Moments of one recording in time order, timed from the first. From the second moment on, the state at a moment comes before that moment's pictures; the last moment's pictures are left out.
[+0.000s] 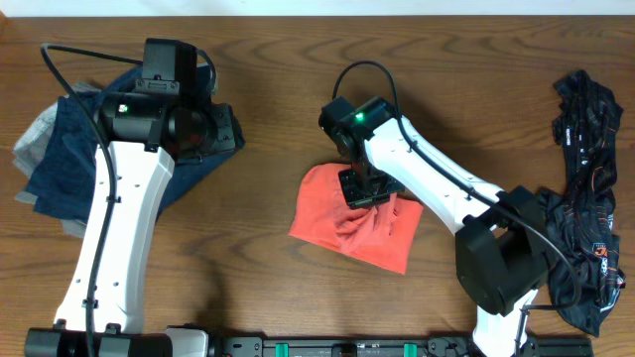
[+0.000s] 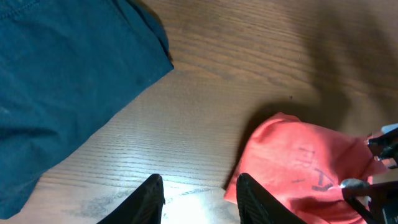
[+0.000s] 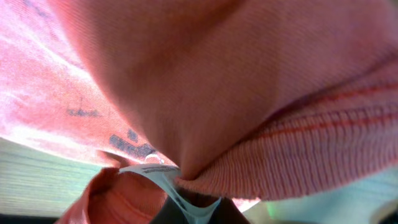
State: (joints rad) left arm -0.10 1.51 1.54 -1.19 0.13 -0.25; right arm 0.64 1.99 1.60 -1.37 0.00 0.43
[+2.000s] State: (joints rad) left arm -0.43 1.69 1.42 -1.04 0.27 -0.20; right arm 0.43 1.76 0.98 -1.09 0.12 0.72
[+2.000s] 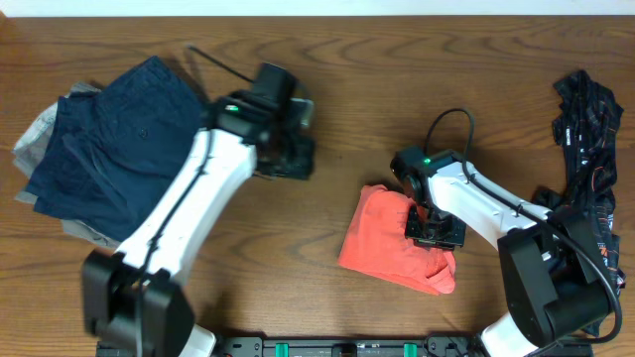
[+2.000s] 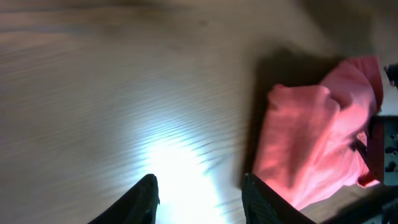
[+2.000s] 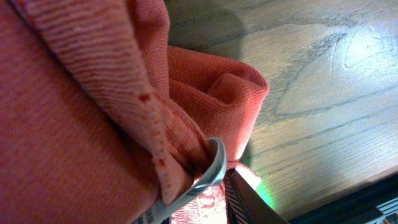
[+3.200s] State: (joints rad) left arm -0.52 1.97 1.42 -0.91 0.16 -0.33; right arm 0.28 1.75 1.01 -0.61 0.20 0.34
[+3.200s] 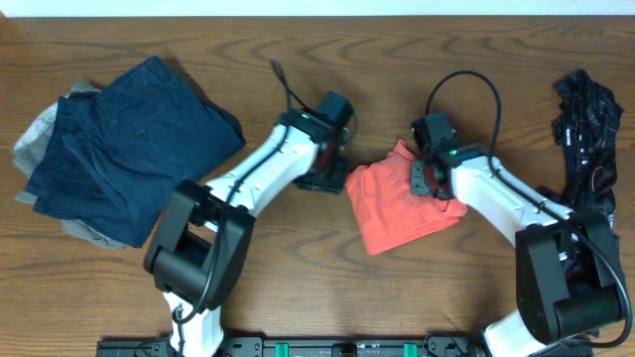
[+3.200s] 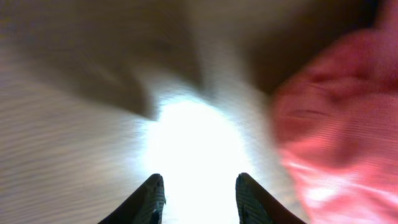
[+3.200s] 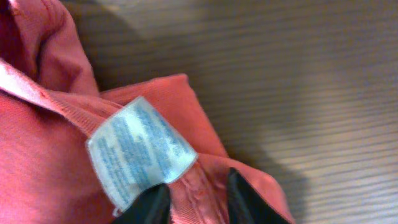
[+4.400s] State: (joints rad) left arm -0.59 2.08 1.43 -0.86 0.36 -0.17; right arm 0.22 1.60 0.88 -0.65 0.07 0.34
